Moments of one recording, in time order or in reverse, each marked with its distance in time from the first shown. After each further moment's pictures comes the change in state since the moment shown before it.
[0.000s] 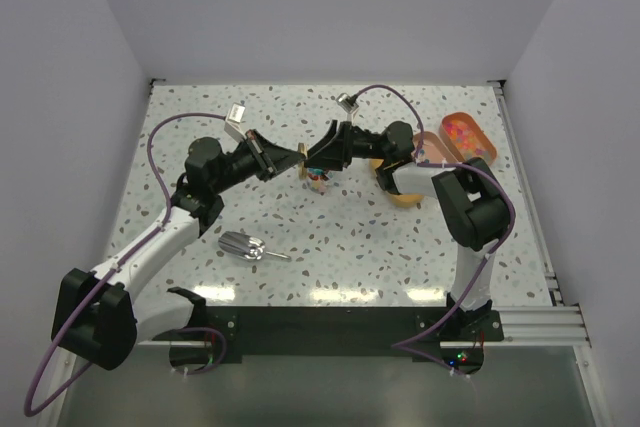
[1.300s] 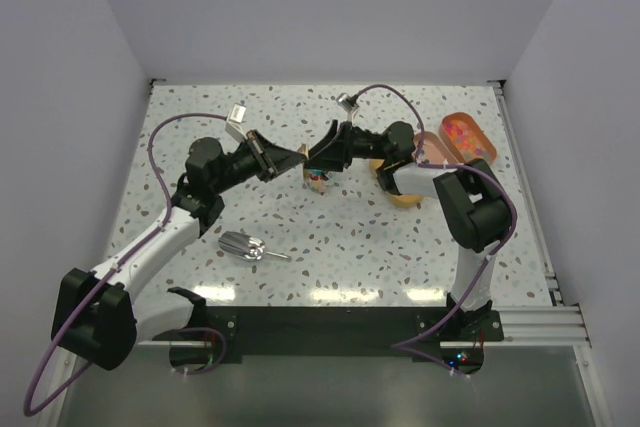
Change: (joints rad) left arm -0.005 0.000 0.000 0.003 0.005 -0.005; right arm 0.005 -0.015 -0.004 0.000 -0.008 -0.013
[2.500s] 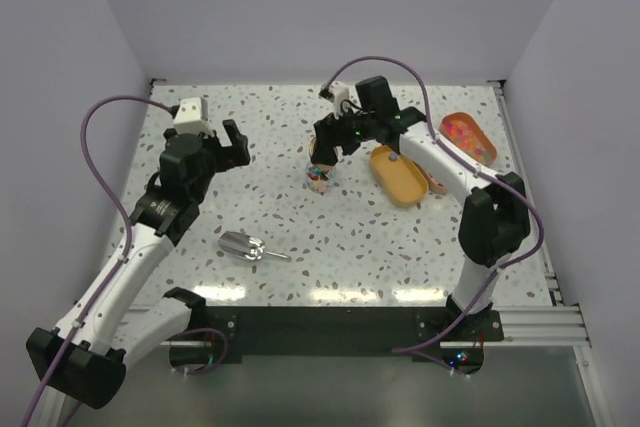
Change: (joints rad) left arm 0.014 -0.218 0.211 -0.623 -0.824 0.764; right arm 0.039 -0.147 0.467 -1.704 0.545 -1.209
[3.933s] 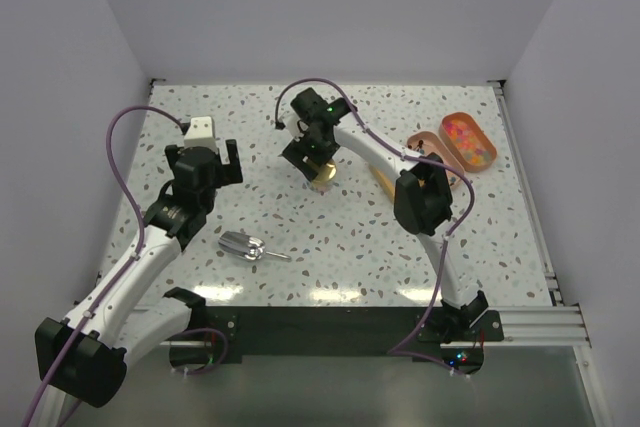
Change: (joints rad) left arm 0.006 0.009 -0.162 0.002 -0.202 0.151; right arm 0.185 0.539 0.664 -0.618 0.547 -0.231
